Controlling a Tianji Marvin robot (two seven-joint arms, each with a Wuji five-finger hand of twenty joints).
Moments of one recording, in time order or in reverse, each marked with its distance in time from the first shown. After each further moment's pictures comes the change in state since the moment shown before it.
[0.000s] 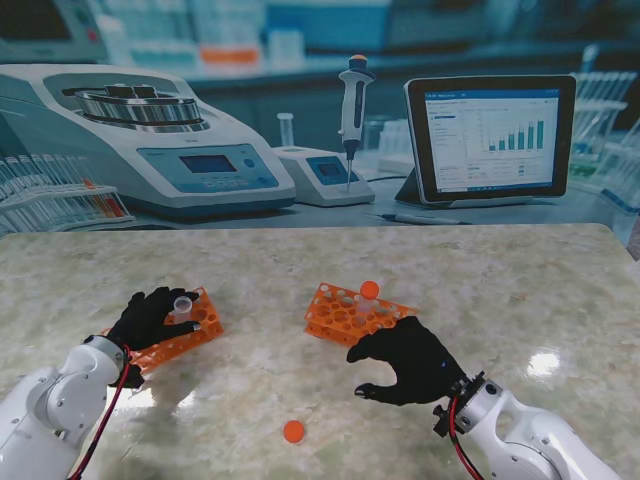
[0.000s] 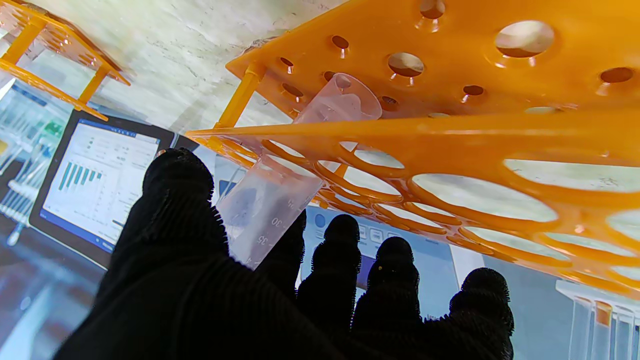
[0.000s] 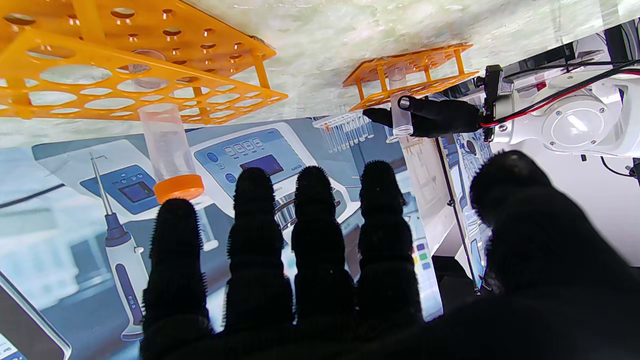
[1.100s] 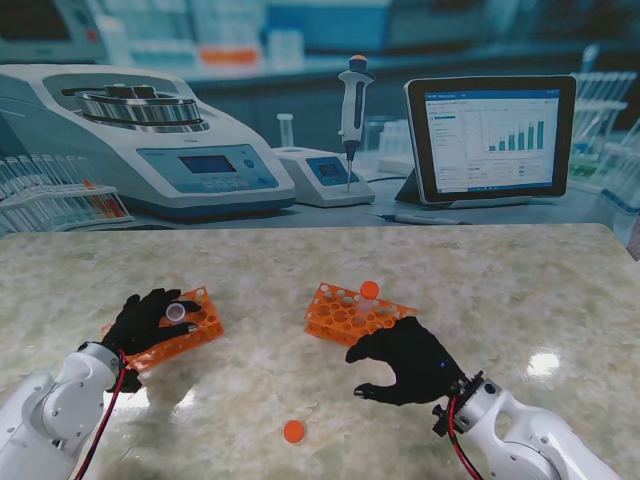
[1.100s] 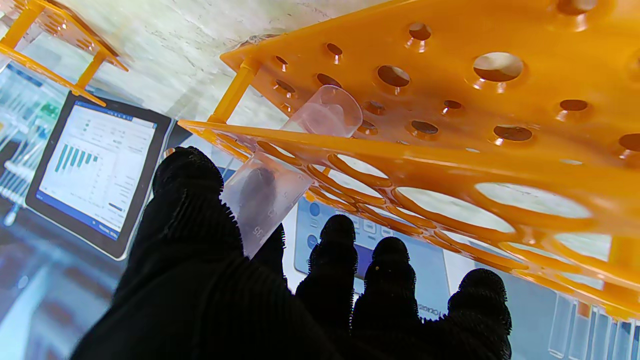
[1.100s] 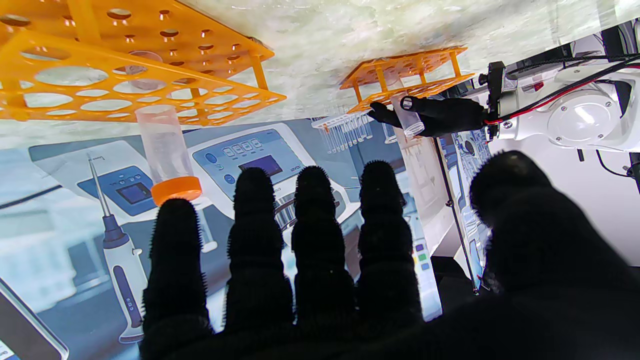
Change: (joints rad) left arm 0.033 -0.011 -0.028 -0.003 -0.014 -0.013 0.042; right arm 0.006 0.000 -0.005 0.005 0.002 -0.002 0.002; left_hand 0.084 0.032 -0.080 -0.029 0.118 -0.222 0.167 0.114 -0.011 -0.032 0.015 -0.001 0.000 -0.032 0.000 0.000 0.001 -0.017 -0.001 -0.039; right_hand 0.000 0.001 0.000 0.000 0.000 0.000 0.000 0.000 0.000 0.000 0.000 0.000 0.000 0.000 0.000 -0.001 0.000 0.000 0.000 0.000
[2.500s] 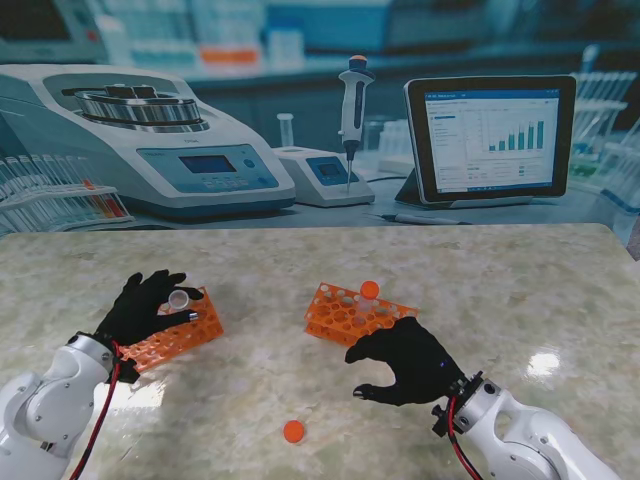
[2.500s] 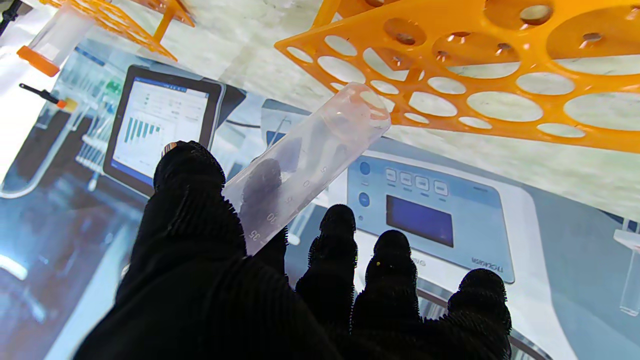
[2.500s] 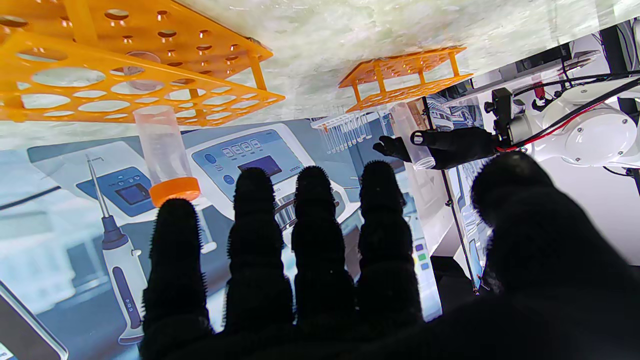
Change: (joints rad) left arm 0.065 -0.005 -0.068 -0.151 0.002 -0.082 0.006; right arm 0.000 0.000 -0.002 -0.001 0.003 0.000 0.002; left_hand 0.021 -0.019 -0.015 0.000 0.051 0.028 0.069 0.040 0.079 0.000 0.025 0.000 0.047 0.022 0.003 0.000 0.000 0.000 -0.001 0.000; right_hand 0.000 0.000 -0.012 0.000 0.000 0.000 0.000 0.000 0.000 0.000 0.000 0.000 0.000 0.000 0.000 0.000 0.000 0.000 0.000 0.000
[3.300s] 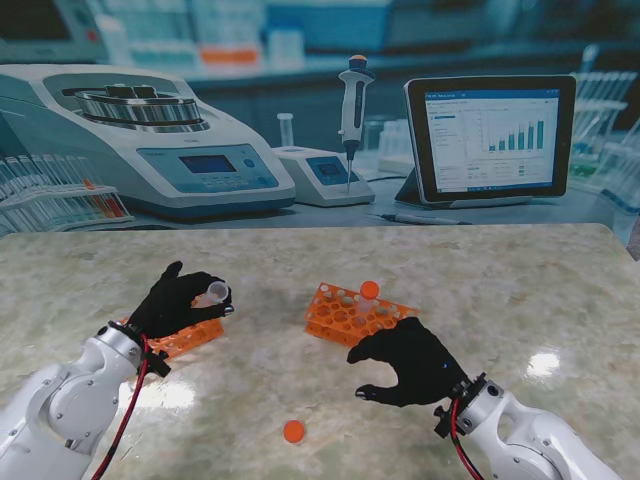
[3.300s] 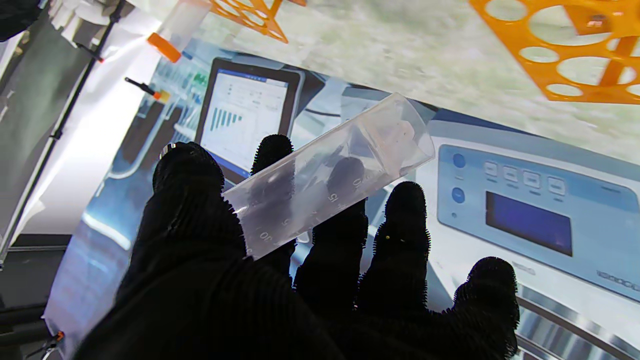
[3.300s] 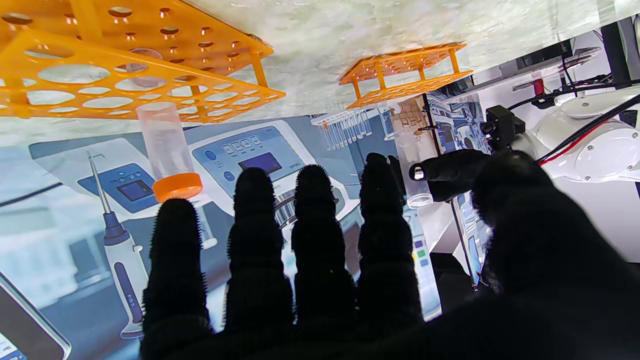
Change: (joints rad) left arm -0.007 -0.001 0.097 -0.111 -0.041 -0.041 0.013; right arm -0.012 -0.001 0.012 -0.002 -0.005 -0.011 -0.016; left_hand 0.000 0.004 -0.009 0.003 0.032 0.070 0.337 0.467 0.334 0.079 0.027 0.075 0.302 0.119 0.075 0.054 0.079 0.075 0.000 0.028; right_hand 0.000 0.000 0.000 0.000 0.000 0.000 0.000 0.000 0.010 0.000 0.001 0.003 0.000 0.000 -0.001 0.000 0.000 0.000 0.000 0.000
